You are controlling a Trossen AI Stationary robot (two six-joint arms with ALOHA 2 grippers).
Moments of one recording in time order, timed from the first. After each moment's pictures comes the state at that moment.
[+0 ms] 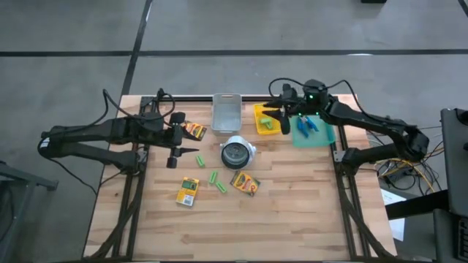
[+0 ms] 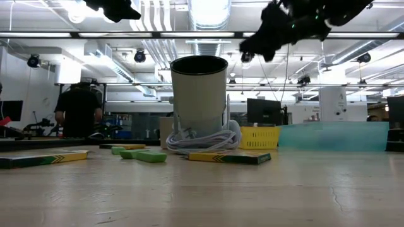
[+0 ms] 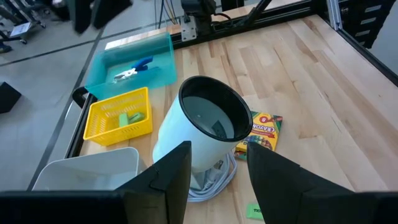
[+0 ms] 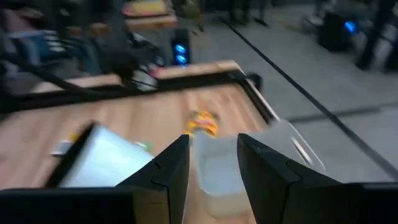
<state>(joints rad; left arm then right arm) 0.06 0.85 0.93 -0.52 0.03 0.26 -0.57 1.20 0.84 0.09 -0.45 -0.05</state>
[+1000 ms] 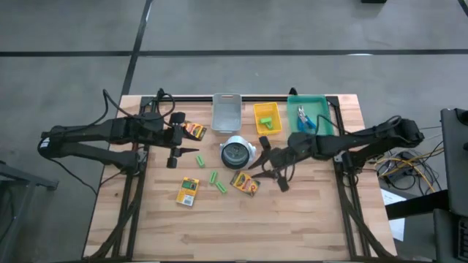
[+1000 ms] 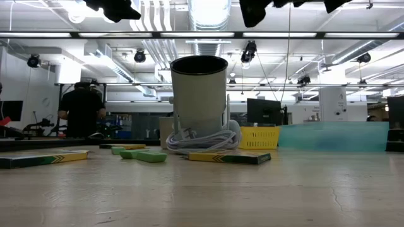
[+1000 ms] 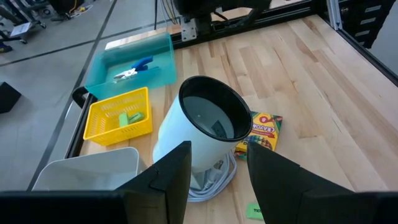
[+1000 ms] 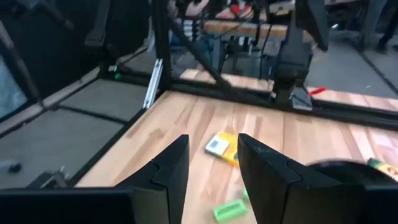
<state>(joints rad) 0.06 0.85 0.93 -0.52 0.03 0.26 0.10 1.31 0.84 0.25 -0.25 -0.02</state>
